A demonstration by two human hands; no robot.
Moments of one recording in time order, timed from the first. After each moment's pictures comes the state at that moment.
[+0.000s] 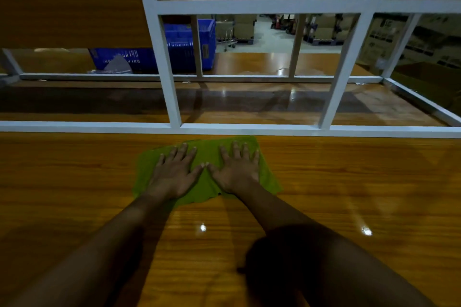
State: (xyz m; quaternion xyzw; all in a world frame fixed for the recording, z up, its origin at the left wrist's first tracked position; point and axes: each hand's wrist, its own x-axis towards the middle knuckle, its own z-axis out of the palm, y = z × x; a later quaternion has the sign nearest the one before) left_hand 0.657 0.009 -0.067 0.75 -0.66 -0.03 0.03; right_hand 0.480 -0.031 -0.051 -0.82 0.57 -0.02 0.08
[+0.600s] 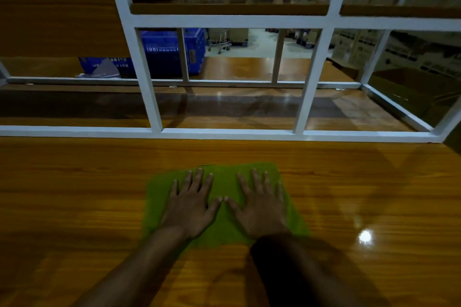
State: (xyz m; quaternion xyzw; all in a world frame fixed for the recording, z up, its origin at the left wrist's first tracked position) left_hand 0.534 0.068 -0.063 0.72 -0.69 -0.04 0.04; right_hand 0.353 0.035 -0.057 -0.80 0.59 -0.04 0.06
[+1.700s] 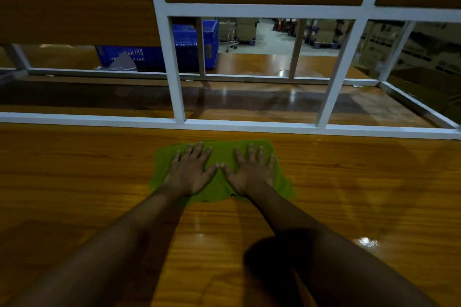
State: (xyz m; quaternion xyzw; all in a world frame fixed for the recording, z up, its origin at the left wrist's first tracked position) left_hand 0.626 0.025 -0.066 0.72 -0.69 -0.02 0.04; right_hand 0.447 -0.006 -0.052 -0.80 0.60 -0.01 0.07
